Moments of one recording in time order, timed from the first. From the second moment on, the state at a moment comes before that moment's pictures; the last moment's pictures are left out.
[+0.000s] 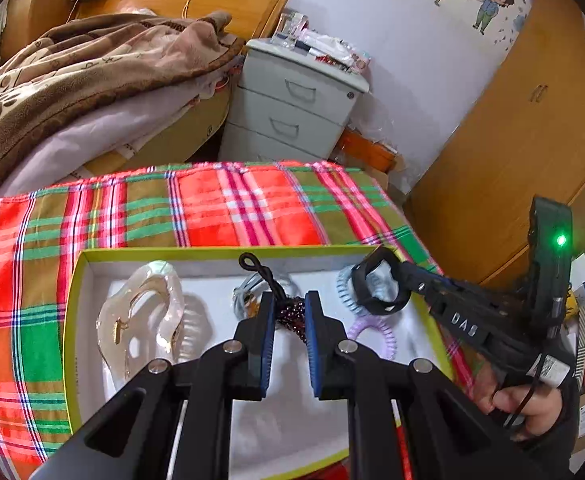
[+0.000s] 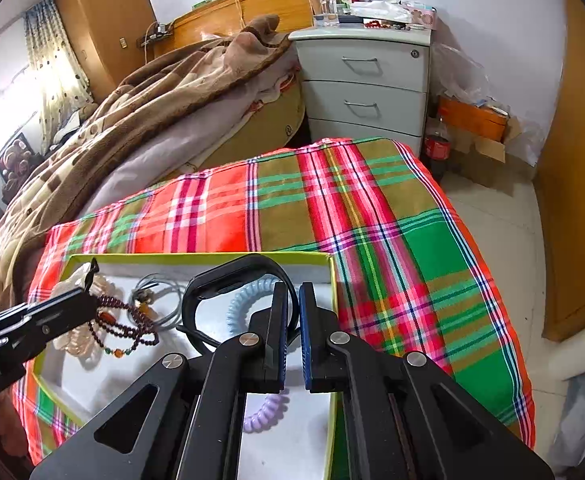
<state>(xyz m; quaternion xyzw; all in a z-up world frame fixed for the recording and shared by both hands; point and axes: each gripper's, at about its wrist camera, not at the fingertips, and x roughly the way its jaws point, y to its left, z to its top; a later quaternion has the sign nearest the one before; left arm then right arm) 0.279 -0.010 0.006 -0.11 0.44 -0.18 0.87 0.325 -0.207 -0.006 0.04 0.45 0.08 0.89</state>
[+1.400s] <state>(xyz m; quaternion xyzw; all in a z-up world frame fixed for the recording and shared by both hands) 0.271 -0.005 -0.008 -0.07 0.48 -0.12 0.87 0.318 -0.196 -0.003 0.03 0.44 0.09 0.89</state>
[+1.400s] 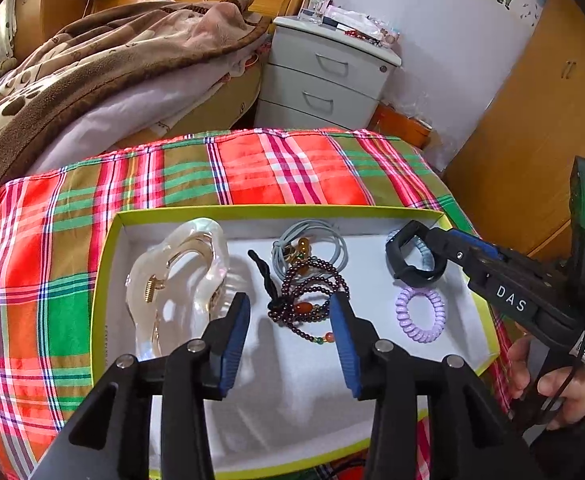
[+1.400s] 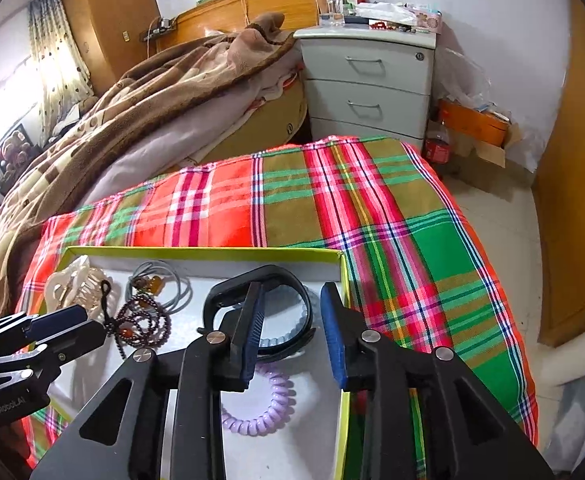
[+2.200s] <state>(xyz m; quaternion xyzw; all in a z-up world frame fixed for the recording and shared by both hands) 0.207 0.009 0.029 -0.08 0.43 -0.13 0.89 0.249 -0.207 0.029 0.06 0.39 0.11 0.91</state>
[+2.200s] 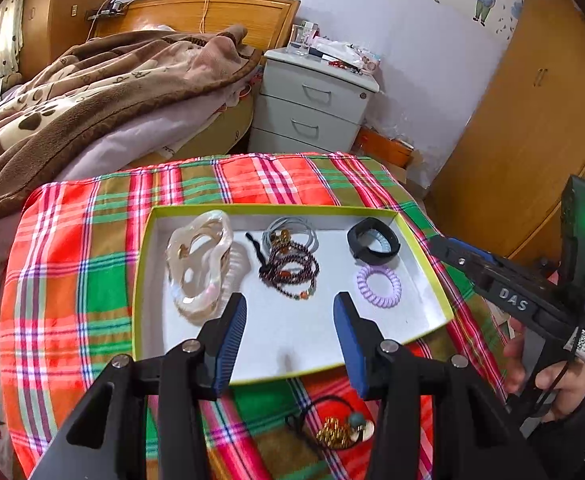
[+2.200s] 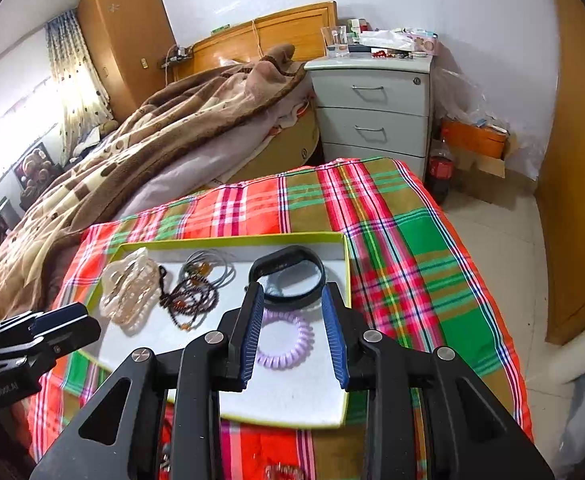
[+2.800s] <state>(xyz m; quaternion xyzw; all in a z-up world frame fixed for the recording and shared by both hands) 0.147 0.031 0.009 -0.10 0.45 -0.14 0.88 0.174 -0.223 -0.002 0.03 0.42 0.18 0.89</state>
